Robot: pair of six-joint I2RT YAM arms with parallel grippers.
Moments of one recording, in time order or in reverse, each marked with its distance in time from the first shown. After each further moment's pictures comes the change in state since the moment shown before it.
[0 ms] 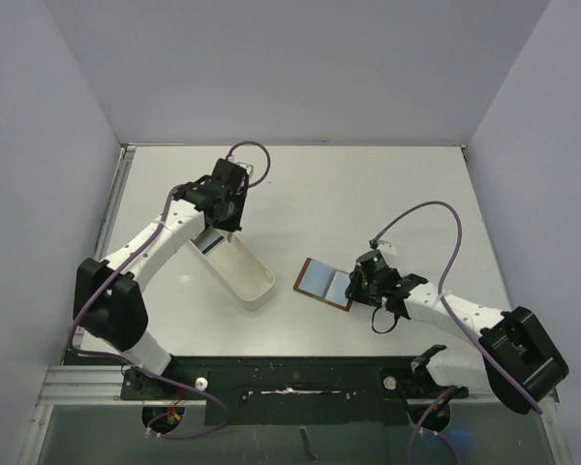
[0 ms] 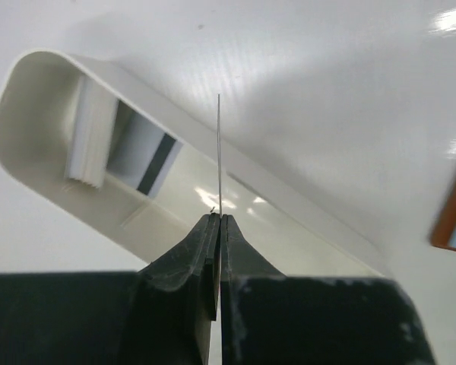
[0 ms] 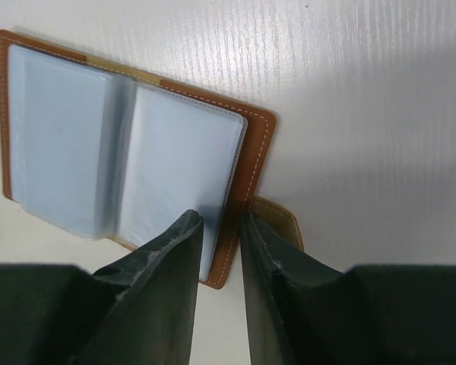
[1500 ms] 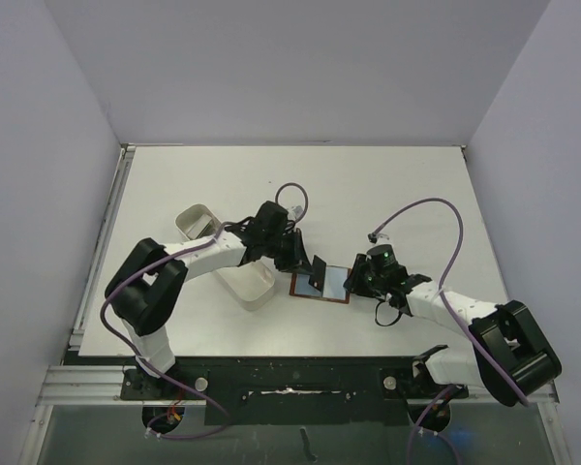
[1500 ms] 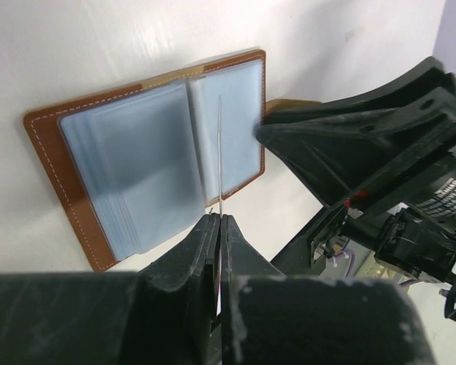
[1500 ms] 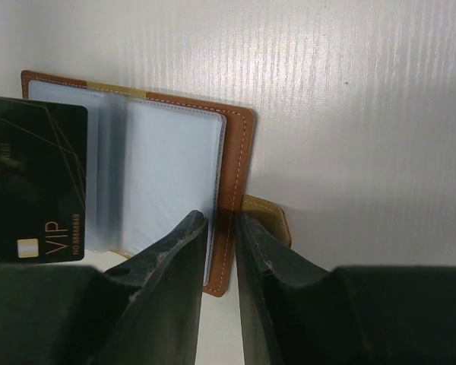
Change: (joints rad) left arm -0.213 0.143 -0.289 0.642 0.723 -0.620; right arm -0.117 0.077 -0.041 0.227 -0.175 -0.191
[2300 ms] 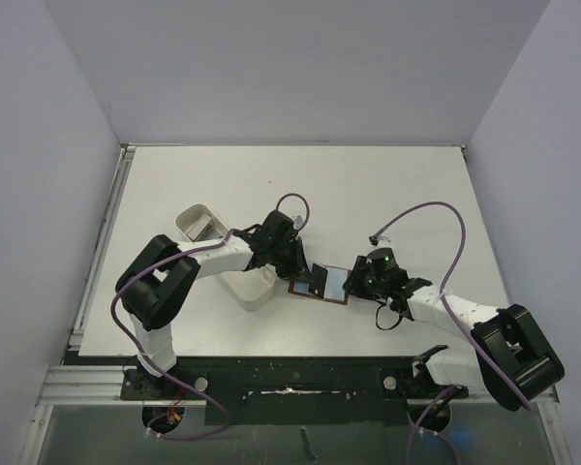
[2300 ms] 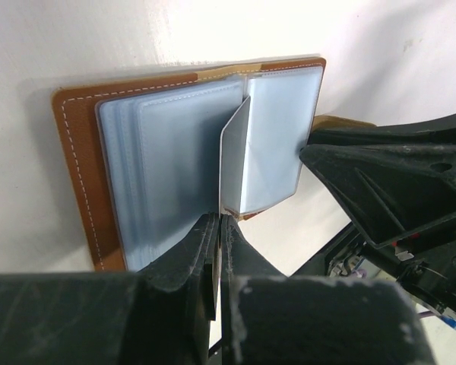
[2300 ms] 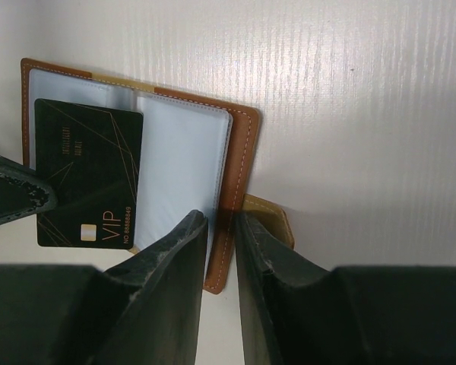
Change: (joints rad) left arm -0.038 0.074 -0.024 0.012 -0.073 -0.058; right arm 0.015 -0.024 -0.031 0.025 0.005 0.036
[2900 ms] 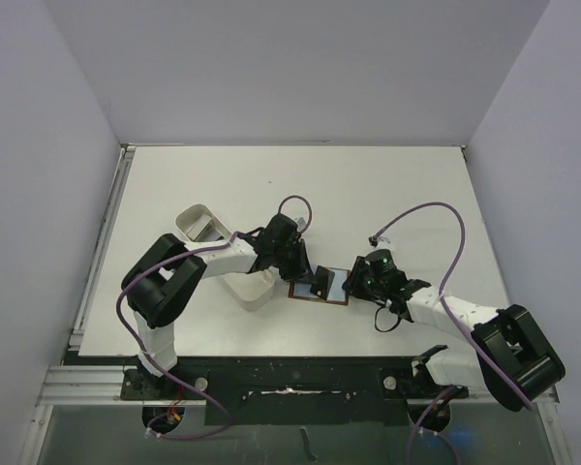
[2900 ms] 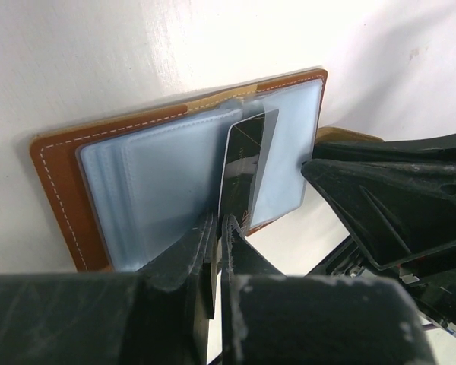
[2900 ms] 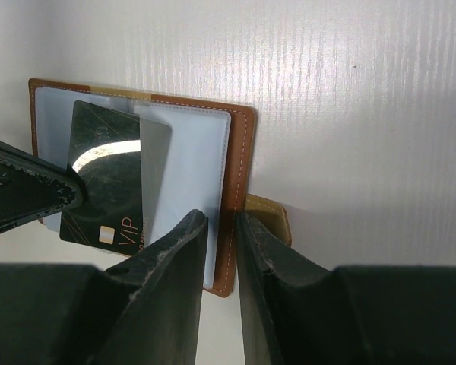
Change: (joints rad) left arm -0.020 0.034 -0.003 0.051 -0.019 -0.030; right arm 0.024 -0.005 -0.010 0.017 0.029 0.029
